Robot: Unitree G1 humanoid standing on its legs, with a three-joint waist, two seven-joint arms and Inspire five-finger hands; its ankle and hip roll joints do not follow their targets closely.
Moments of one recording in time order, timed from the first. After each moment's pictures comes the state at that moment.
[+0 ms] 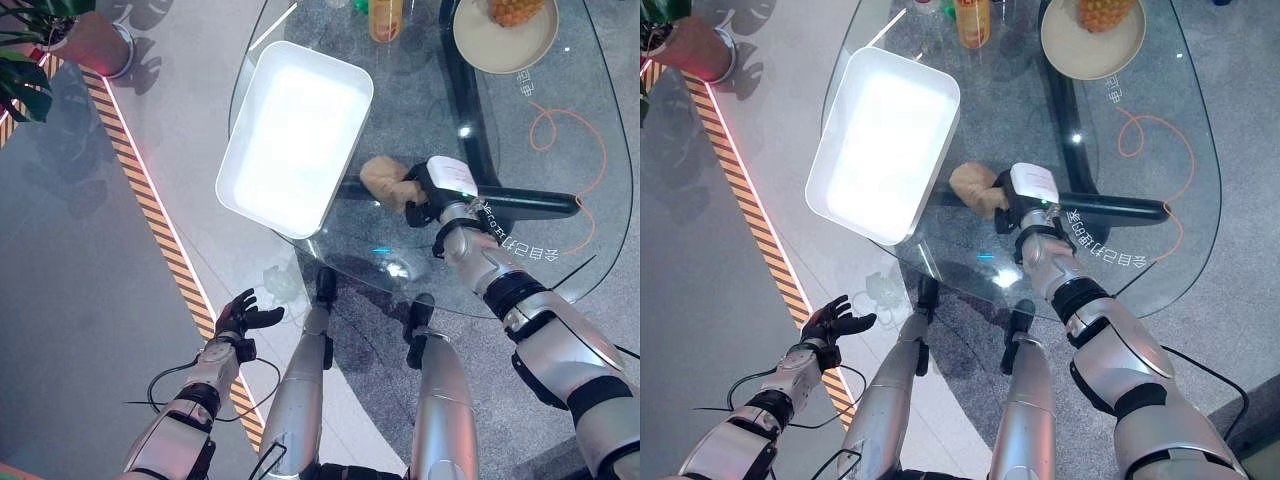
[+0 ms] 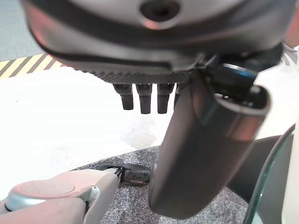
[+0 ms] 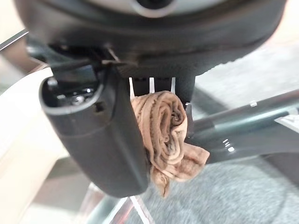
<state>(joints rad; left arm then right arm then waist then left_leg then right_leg) -0.47 0.32 -0.30 1.11 -0.63 -0.10 0.10 -1.04 -0.48 0.80 0.93 -0.30 0.04 -0.22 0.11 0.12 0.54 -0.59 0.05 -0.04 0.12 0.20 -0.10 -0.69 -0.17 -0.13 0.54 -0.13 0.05</state>
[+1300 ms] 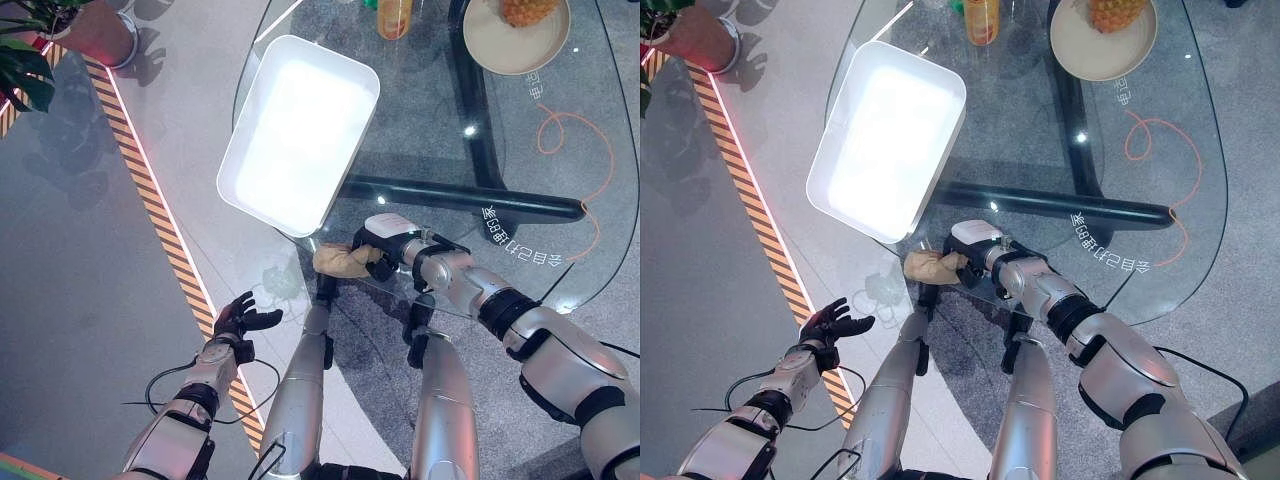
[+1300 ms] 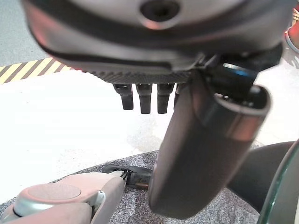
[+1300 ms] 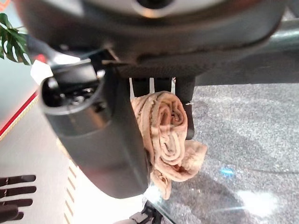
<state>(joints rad) -0.48 0.32 -0.30 1.12 -0.62 -0.09 0.09 -0.95 -0.51 0.92 0.80 -0.36 -0.08 0.00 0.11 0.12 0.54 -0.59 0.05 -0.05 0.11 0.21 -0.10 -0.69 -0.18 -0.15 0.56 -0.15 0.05</state>
